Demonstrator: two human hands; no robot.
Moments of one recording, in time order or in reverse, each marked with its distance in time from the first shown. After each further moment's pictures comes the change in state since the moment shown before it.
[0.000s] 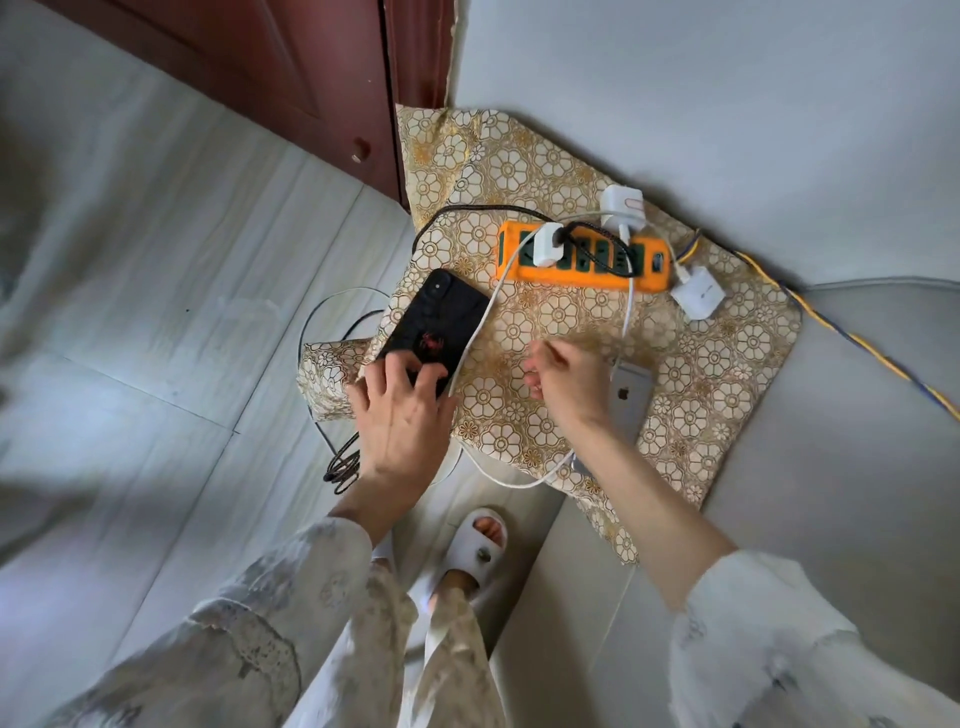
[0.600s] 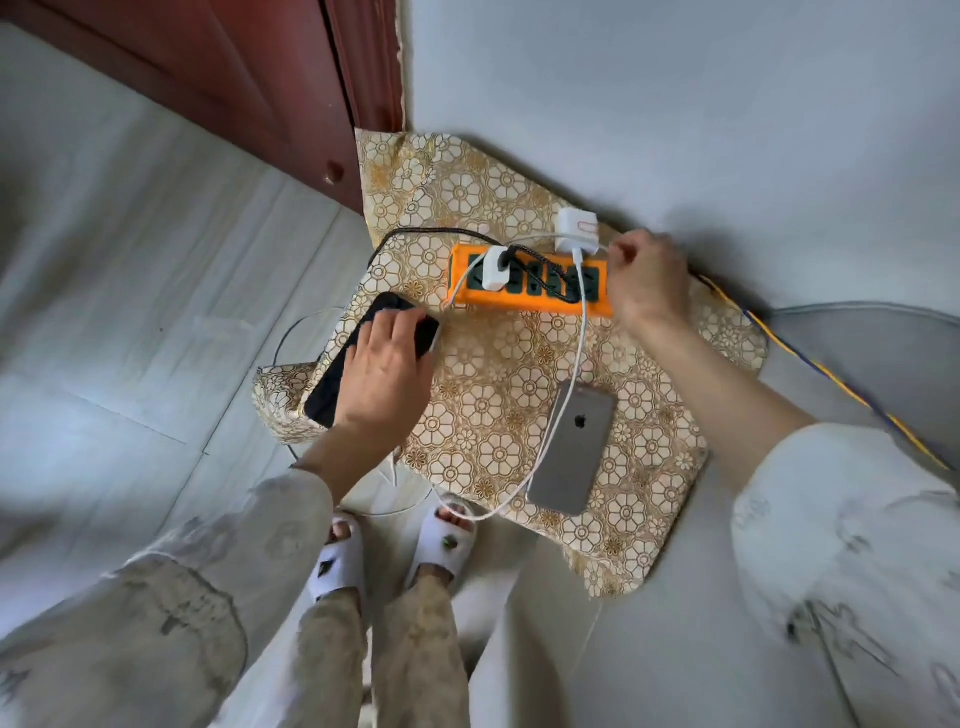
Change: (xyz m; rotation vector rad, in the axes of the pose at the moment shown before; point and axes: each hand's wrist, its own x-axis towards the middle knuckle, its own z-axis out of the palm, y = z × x) left_hand 0.055 0.046 -0.013 -0.212 -0.058 0.028; right_hand 0.104 -0.037 -0.106 -0.449 0.326 -0.277
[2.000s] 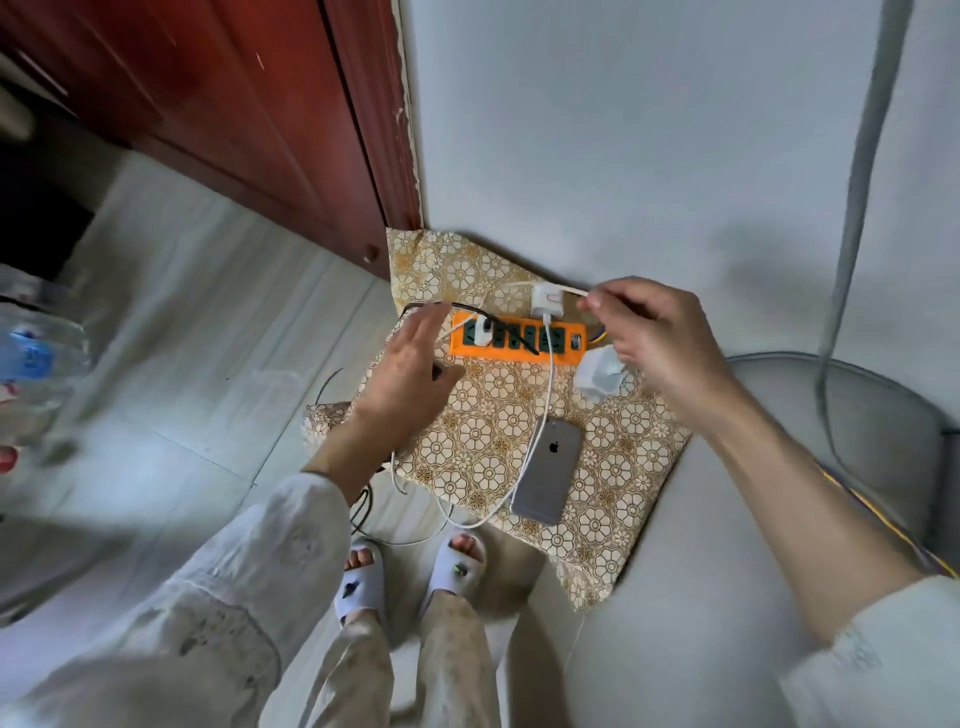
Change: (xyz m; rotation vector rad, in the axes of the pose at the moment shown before) left_hand -0.025 0.084 -0.091 -0.121 -0.088 0.065; right_hand -0.081 -0.038 -0.154 0.717 -0.363 -0.233
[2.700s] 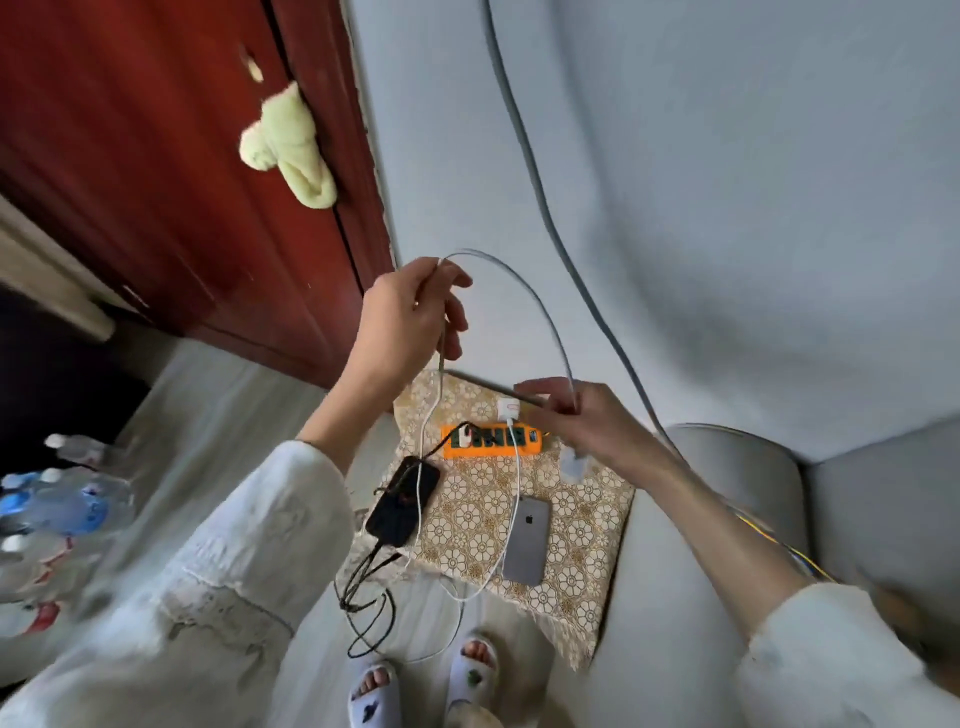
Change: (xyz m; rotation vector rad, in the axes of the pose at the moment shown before) left_hand -0.071 0.187 -0.168 -0.467 0.316 0.399; right_hand -0.096 -0.106 -0.032 -0.016 -0.172 0.003
